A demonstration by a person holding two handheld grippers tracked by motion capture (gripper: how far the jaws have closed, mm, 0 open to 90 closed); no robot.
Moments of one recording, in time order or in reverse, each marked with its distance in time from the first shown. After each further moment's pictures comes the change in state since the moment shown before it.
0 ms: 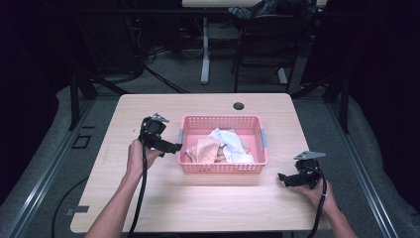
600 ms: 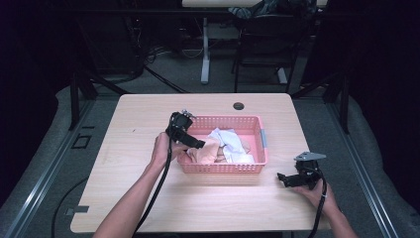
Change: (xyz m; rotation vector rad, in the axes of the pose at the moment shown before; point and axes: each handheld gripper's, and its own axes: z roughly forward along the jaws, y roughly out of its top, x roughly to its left) left arm -0.032 0.040 0.054 0.083 -0.097 0.053; right arm 0.001 -0.003 0.002 -0.035 0.003 -0.007
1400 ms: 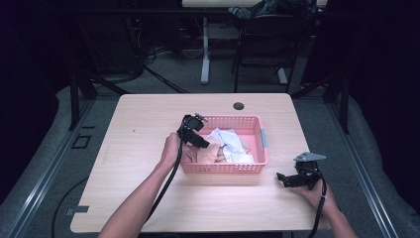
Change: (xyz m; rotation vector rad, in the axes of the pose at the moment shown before) left arm -0.016 0.011 0.025 0.070 -0.016 0.025; right arm 0.002 -0.001 0.001 -0.026 -0.003 0.005
